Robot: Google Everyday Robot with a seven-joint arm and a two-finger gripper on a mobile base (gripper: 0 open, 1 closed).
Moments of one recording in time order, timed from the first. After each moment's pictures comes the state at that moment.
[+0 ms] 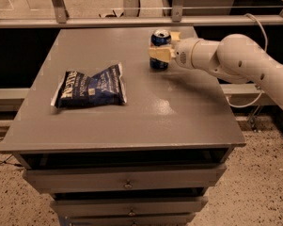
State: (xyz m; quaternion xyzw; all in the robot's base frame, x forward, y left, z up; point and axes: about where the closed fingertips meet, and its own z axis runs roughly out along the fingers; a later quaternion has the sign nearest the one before) arm 0.743 -0.100 0.878 -0.26 0.75 0.22 0.57
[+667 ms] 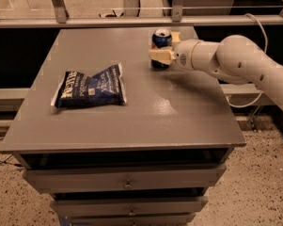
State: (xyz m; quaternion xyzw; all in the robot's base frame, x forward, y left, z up) arm 0.743 -0.100 0.878 -0.26 0.75 0.22 0.57
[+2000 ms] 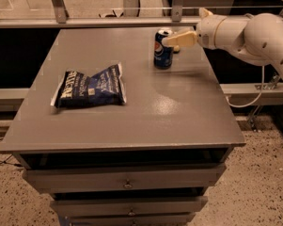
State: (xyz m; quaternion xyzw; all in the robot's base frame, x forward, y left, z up) arm 0.781 -0.156 0.941 -0.33 0.68 0.16 0.63
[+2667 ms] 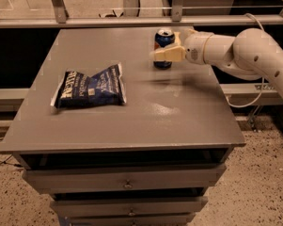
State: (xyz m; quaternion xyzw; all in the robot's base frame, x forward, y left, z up) arm 0.739 -0.117 0.904 -0.31 0.71 0.23 0.59
